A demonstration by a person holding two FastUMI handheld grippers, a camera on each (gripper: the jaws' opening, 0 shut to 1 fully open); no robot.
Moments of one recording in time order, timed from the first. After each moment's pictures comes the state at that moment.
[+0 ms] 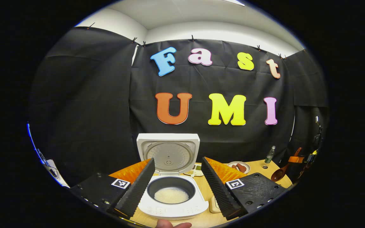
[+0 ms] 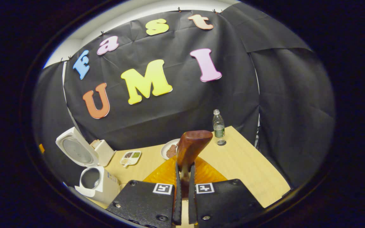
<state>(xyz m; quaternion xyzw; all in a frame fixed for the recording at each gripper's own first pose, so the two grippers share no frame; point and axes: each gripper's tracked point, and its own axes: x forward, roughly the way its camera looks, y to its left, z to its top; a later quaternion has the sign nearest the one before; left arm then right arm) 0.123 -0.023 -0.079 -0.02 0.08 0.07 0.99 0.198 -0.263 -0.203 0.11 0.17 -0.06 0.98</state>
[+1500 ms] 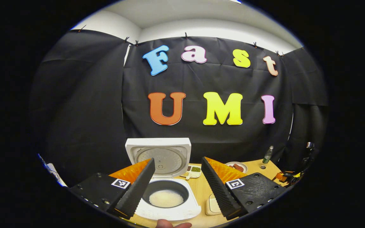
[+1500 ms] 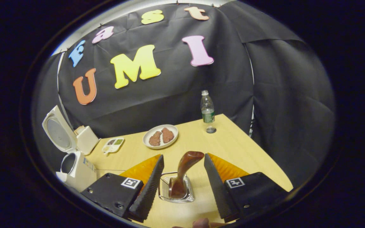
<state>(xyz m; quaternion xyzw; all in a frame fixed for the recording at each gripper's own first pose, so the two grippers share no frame) 0.154 -0.038 -0.059 -0.01 0.09 0.05 0.99 0.204 -0.304 -0.256 0.07 0.19 -0.09 0.98</state>
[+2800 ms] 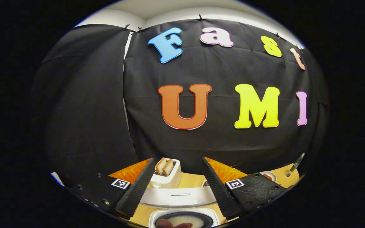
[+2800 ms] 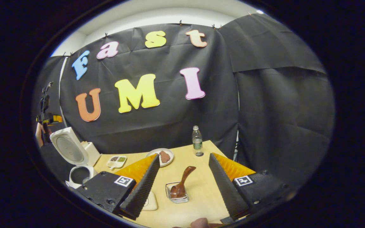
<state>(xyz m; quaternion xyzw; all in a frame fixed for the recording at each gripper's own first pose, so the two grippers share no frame) 0.362 0.069 -0.086 0.00 0.15 0.12 0.98 0.120 -0.288 -0.128 0.05 0.11 -0.14 0.98</state>
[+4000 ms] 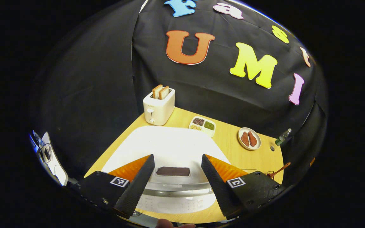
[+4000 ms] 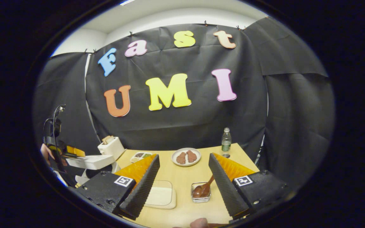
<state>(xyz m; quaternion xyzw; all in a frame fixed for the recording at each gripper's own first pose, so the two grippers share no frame) 0.167 -0.007 -0.225 -0.12 0.36 0.09 0.92 0.124 -0.195 -0.122 0.02 0.11 0.00 0.99</state>
